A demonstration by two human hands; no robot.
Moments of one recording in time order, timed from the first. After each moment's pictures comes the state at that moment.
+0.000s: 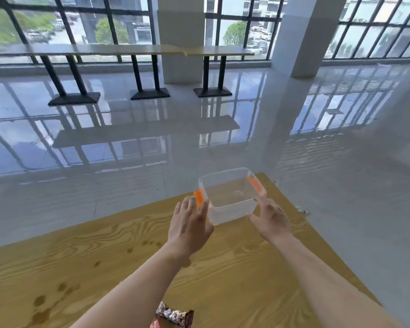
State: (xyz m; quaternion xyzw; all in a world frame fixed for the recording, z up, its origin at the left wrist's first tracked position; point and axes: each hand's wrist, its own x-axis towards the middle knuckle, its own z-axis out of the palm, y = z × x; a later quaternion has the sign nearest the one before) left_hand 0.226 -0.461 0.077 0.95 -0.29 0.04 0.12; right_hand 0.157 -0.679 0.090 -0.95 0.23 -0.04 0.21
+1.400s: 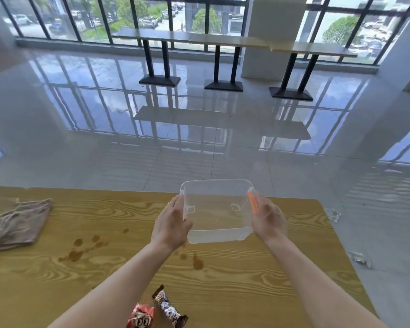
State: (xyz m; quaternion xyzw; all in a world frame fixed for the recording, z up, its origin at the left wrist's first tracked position) left_hand 0.237 -0.407 0.069 0.95 -0.02 0.06 0.31; right_hand 0.260 -0.657 0.071 -0.96 0.04 -0.09 0.25
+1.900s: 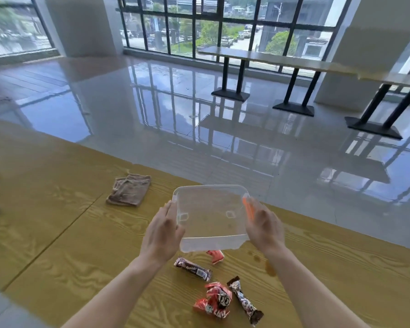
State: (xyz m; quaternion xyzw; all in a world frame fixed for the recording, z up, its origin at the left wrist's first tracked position) left_hand 0.094 -0.203 0.090 0.95 0.13 0.15 0.24; right_hand 0.206 -0.435 0.095 -0.95 -0.15 -0.07 0.26
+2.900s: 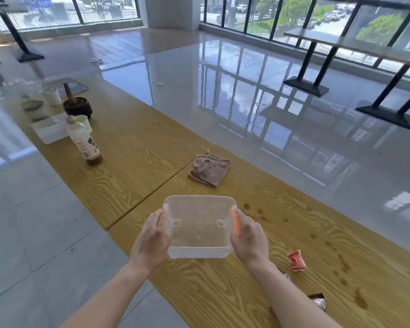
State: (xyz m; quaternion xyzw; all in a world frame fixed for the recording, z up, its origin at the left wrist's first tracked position) left_hand -0.078 -0.008 0.010 0.93 0.29 0.10 0.20; right_hand 0.090 -0.203 0.029 -0.93 -0.28 0.08 0.24
